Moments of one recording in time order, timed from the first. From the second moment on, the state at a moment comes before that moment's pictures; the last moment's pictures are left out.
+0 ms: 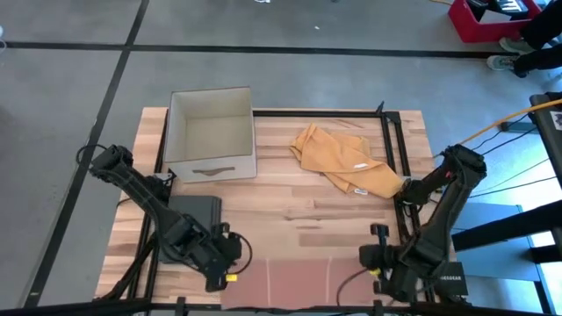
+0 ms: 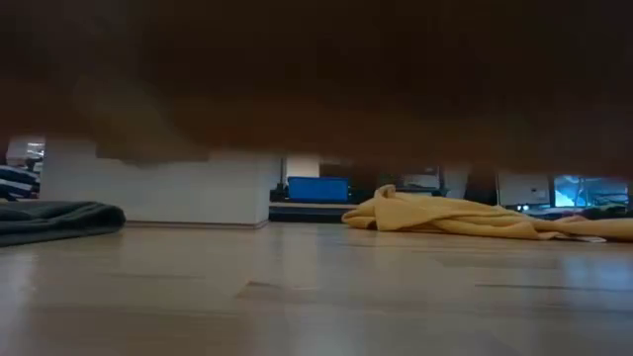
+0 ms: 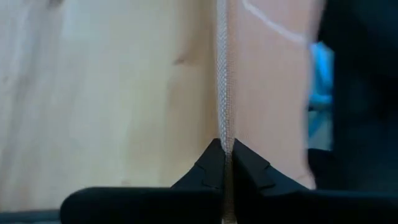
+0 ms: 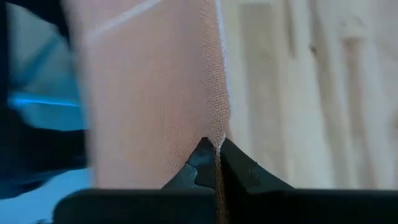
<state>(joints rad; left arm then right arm) -0.70 1.61 1.35 -0.78 -0.18 -0.78 1.01 1.53 1.28 -1.08 0.33 1.04</state>
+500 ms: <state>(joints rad) -0.51 1.62 1.02 -0.74 -0.33 -0.68 0.88 1.52 0.83 -0.88 0.40 1.00</state>
